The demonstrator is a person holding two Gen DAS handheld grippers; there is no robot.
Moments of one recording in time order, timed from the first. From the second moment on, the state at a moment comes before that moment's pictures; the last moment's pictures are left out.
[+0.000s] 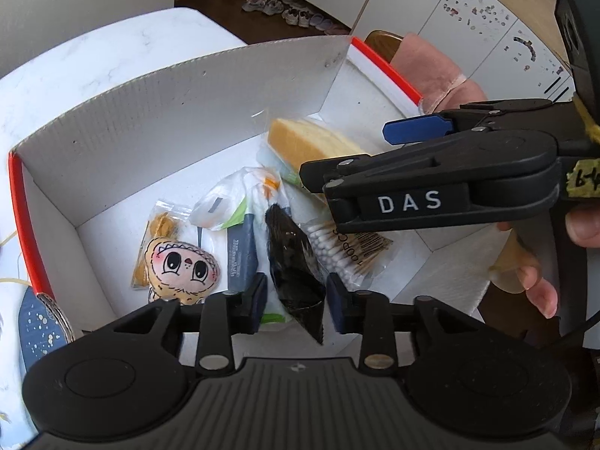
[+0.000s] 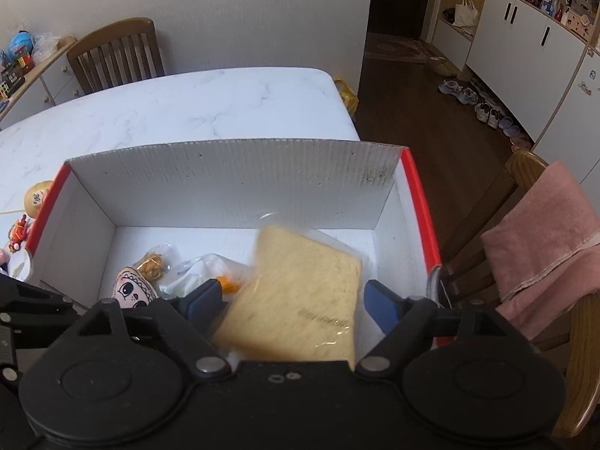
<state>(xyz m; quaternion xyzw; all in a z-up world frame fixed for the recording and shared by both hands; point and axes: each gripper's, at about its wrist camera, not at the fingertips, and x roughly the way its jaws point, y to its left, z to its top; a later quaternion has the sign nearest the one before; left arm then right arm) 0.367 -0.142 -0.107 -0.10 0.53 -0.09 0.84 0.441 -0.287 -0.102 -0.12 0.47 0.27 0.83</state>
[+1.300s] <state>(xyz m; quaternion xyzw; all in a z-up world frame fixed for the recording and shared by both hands) 0.262 -0.112 -0.020 -0.11 0.40 -0.04 0.91 0.356 -0.324 -0.014 -0.04 0.40 0.34 0.85</state>
